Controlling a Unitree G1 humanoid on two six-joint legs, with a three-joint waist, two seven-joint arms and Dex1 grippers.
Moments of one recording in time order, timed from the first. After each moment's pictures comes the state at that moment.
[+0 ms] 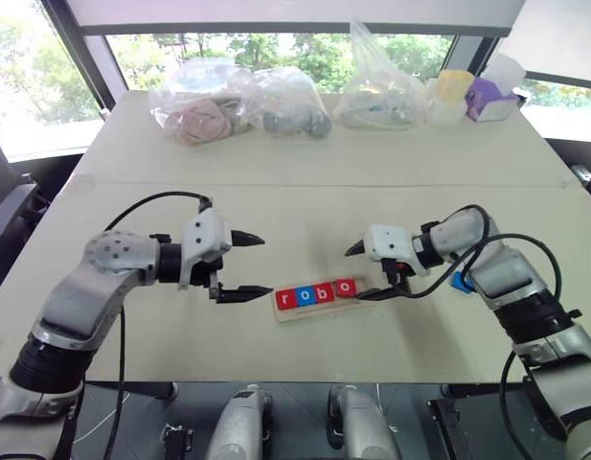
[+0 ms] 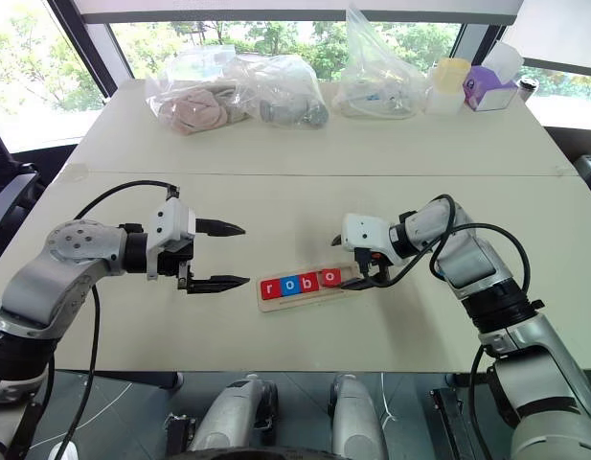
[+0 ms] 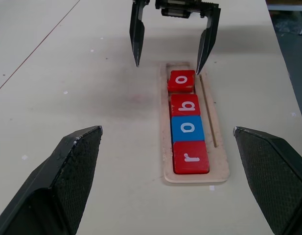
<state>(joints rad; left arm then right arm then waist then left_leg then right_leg) -0.40 0.78 -0.09 -0.32 -0.43 0.47 -1.11 -0.64 -0.74 0.33 0.12 0.01 0.21 1.36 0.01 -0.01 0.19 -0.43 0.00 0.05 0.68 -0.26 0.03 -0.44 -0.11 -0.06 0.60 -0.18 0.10</state>
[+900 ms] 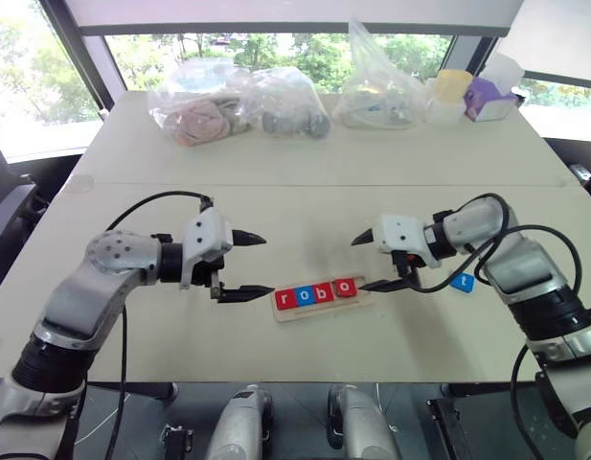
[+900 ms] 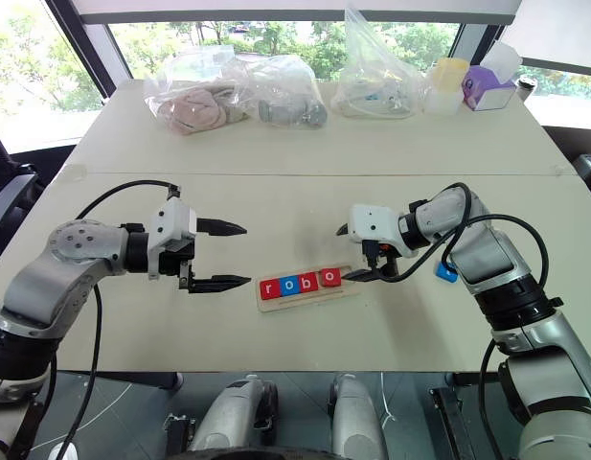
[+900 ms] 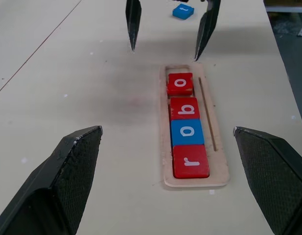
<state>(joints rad) -0.40 0.77 -0.09 -0.32 -0.43 0.47 -1.11 -0.66 -0.79 0.29 0.08 0.03 0.22 1.34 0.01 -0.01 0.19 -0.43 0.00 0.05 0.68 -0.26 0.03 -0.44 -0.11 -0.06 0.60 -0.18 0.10</state>
